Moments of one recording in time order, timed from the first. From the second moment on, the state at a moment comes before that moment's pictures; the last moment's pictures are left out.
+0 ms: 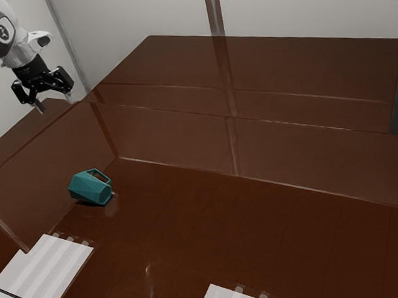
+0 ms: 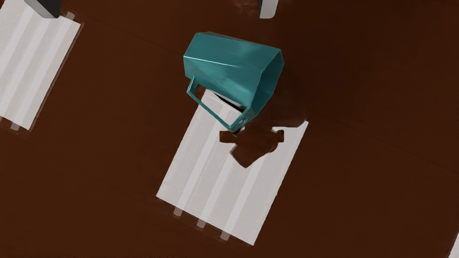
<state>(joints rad) 0.35 0.05 0.10 -1.69 -0.15 1.76 0.01</state>
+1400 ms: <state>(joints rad) 0.36 0.56 0.31 -1.59 -0.64 1.36 0.61</state>
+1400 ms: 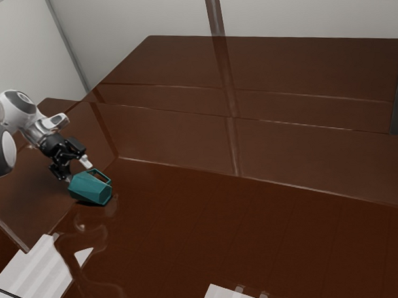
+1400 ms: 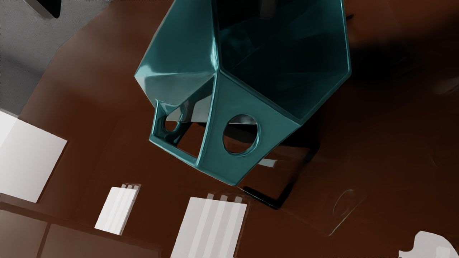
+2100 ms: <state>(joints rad) 0.33 0.53 0.26 -1.61 -0.68 1.34 0.54</state>
